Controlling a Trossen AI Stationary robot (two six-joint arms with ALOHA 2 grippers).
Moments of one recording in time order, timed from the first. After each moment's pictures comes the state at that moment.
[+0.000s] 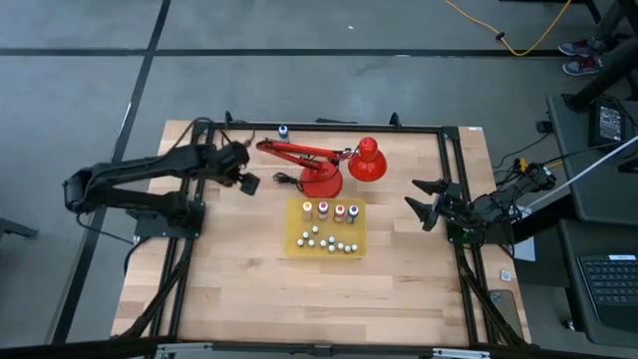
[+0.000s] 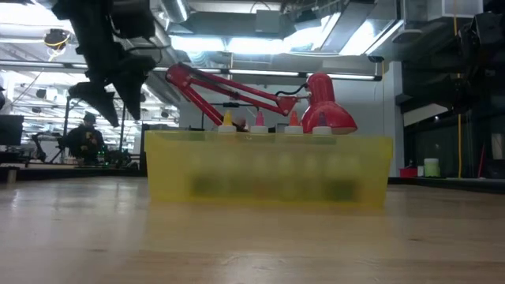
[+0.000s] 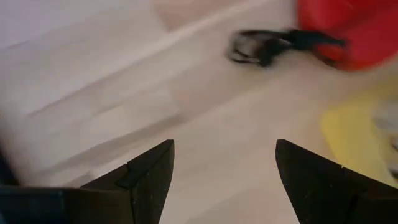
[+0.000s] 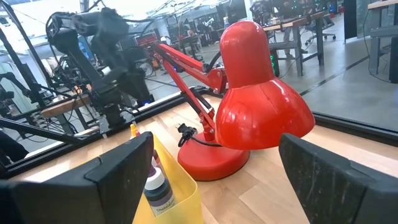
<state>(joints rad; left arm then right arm) 0.41 1.00 0.75 -0.87 -0.11 -0.72 0.54 0.02 0.01 0.04 1.03 0.28</state>
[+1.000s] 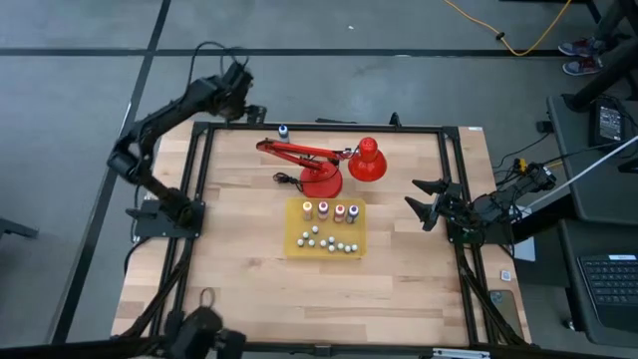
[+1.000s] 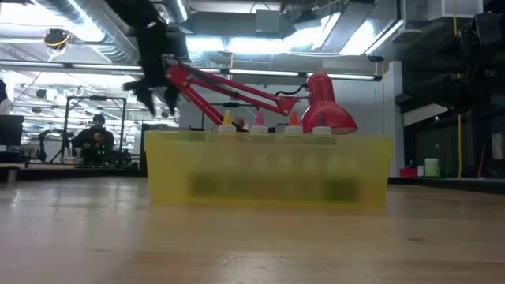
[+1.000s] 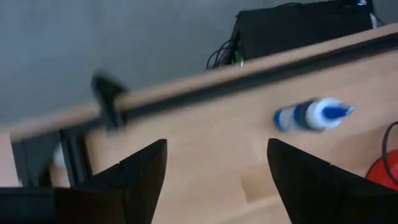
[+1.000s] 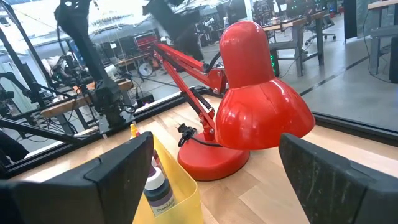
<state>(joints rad) 0.97 1.52 1.32 -0.91 -0.14 -0.34 0.54 0.02 0.01 0.04 1.03 0.28</state>
